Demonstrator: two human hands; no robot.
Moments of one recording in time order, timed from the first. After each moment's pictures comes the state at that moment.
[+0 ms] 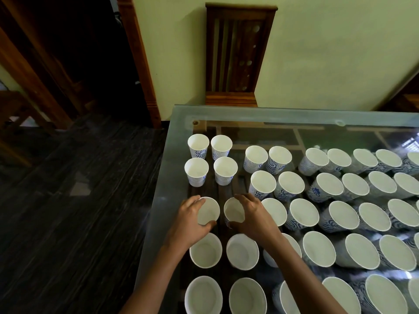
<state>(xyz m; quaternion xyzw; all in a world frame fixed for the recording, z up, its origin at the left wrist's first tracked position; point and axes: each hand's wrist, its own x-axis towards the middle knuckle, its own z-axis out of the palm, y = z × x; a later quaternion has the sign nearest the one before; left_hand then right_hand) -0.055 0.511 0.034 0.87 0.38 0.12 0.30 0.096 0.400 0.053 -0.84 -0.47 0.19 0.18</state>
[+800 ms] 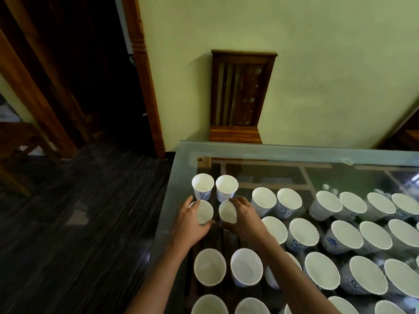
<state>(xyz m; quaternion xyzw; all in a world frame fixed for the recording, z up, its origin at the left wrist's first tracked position) 0.006 0.602 0.048 0.85 0.43 0.14 0.26 0.146 0.506 0.058 -0.83 -0.48 0.18 0.21</state>
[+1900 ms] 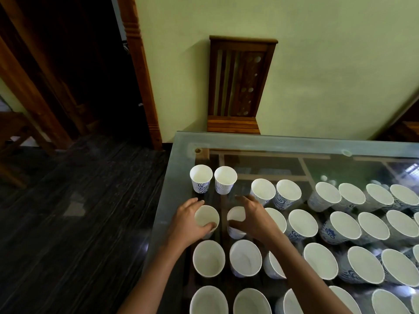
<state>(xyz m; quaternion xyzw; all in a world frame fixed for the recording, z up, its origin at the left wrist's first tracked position) -0.005 0.595 0.040 0.86 0.38 0.14 0.30 0.153 0.482 0.060 -0.83 -0.49 0.16 0.20</state>
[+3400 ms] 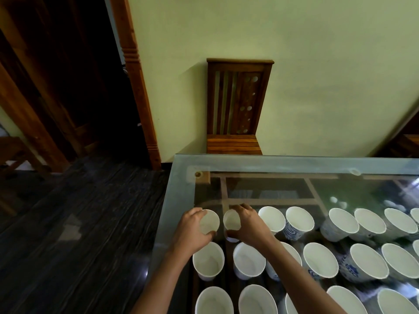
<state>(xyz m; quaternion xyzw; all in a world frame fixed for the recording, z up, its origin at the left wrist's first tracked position) 0.041 0.651 0.037 0.88 0.36 0.13 0.27 0.188 0.548 0.054 -0.83 -0.49 0.18 0.17</state>
